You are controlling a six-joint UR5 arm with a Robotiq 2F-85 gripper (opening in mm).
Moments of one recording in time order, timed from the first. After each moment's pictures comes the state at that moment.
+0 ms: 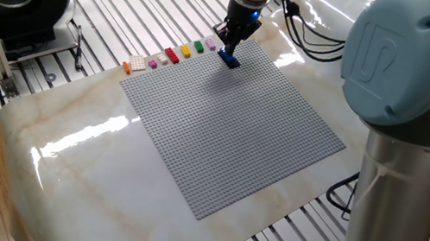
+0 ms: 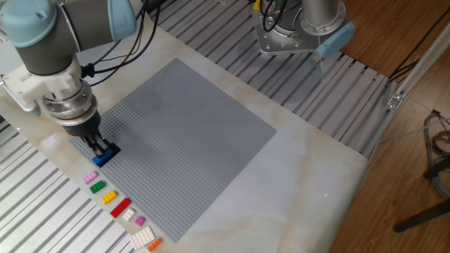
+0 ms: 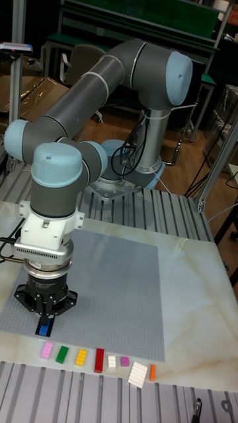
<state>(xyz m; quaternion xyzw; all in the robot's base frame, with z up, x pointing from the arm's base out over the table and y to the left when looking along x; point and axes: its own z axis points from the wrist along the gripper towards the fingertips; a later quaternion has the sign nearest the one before) 0.694 -0.120 0.012 0.03 1.00 0.02 0.06</state>
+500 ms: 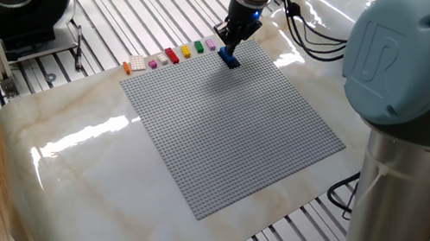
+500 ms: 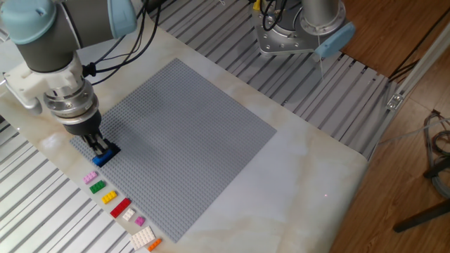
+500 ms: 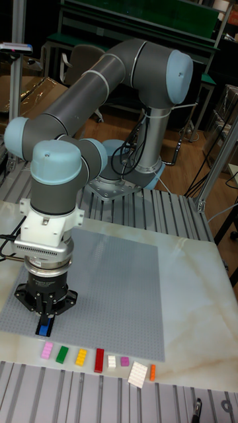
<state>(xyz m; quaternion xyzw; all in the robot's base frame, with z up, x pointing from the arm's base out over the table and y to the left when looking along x) 0.684 -0.113 0.013 0.04 1.00 0.03 0.05</state>
